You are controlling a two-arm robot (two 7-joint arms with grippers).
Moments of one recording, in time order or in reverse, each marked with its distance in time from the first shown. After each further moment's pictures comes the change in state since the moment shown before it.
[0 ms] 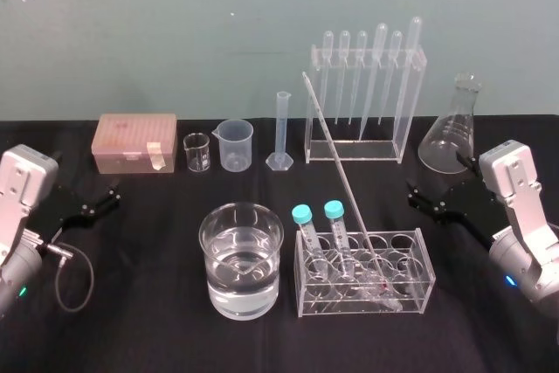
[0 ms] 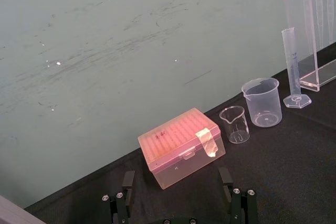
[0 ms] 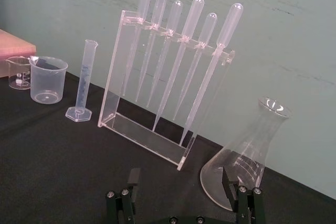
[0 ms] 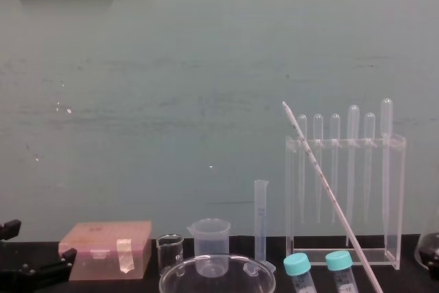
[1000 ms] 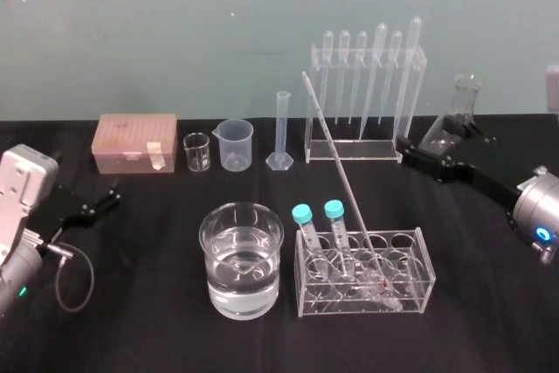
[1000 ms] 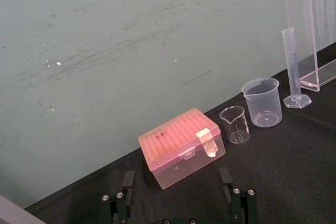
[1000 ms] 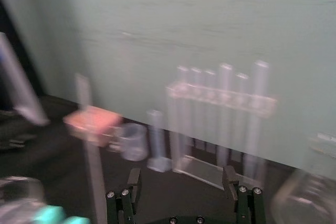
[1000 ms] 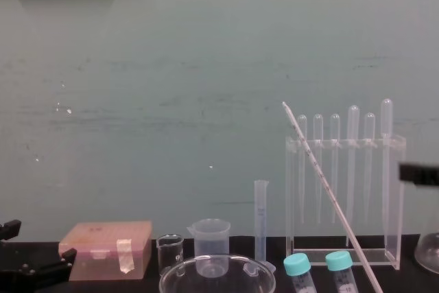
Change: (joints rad) left arm 0.000 0.000 0.000 0.000 0.000 0.000 0.000; right arm -0.047 0.060 0.188 -0.286 0.402 0.305 0.269
